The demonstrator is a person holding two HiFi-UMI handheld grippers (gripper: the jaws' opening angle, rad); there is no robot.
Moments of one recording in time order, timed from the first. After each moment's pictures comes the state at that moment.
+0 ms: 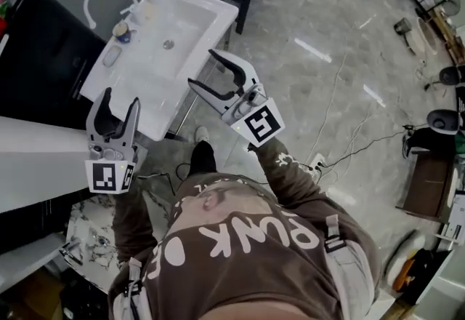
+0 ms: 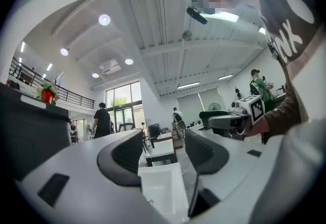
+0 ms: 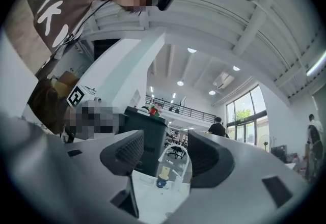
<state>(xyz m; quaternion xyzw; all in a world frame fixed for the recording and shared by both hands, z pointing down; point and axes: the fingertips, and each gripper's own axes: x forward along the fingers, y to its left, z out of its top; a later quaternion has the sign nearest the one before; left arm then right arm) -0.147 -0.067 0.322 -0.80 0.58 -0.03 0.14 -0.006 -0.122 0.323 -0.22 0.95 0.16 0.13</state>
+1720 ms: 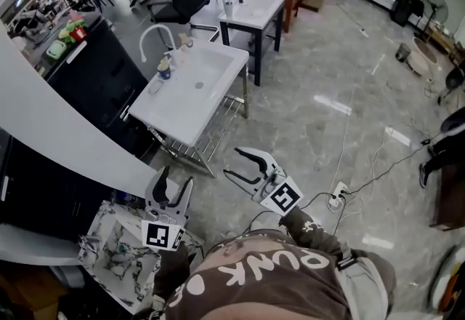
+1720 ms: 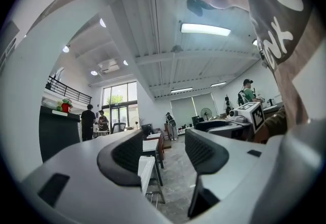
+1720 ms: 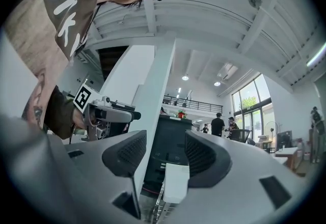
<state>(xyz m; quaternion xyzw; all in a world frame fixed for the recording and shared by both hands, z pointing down) -0.048 0.254 0.314 -0.82 0.56 -0.02 0.12 0.062 0.217 0.330 -0.17 0.97 0.13 0.11</state>
